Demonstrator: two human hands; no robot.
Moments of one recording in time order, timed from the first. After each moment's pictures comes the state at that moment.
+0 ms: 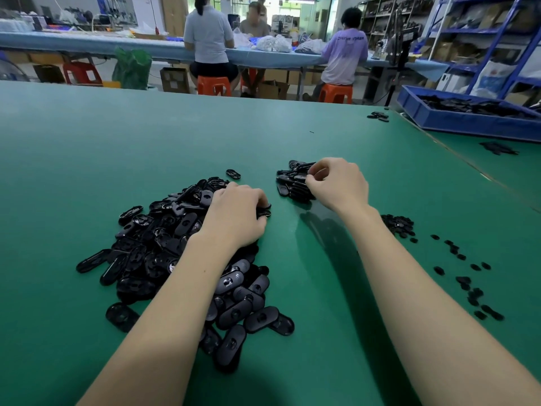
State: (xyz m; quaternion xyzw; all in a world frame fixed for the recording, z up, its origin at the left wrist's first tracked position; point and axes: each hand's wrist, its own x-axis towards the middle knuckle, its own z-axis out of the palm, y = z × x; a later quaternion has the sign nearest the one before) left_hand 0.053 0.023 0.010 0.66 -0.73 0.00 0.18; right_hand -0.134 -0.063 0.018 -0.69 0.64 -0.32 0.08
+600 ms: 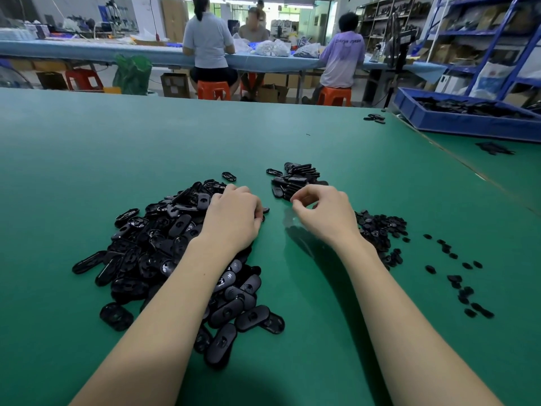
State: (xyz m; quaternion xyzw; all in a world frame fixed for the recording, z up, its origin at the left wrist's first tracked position) left_hand 0.044 0.019 0.001 0.67 -0.73 0.06 0.16; right_hand -0.136 -0.016 -0.005 -0.70 0.59 -0.35 0.18
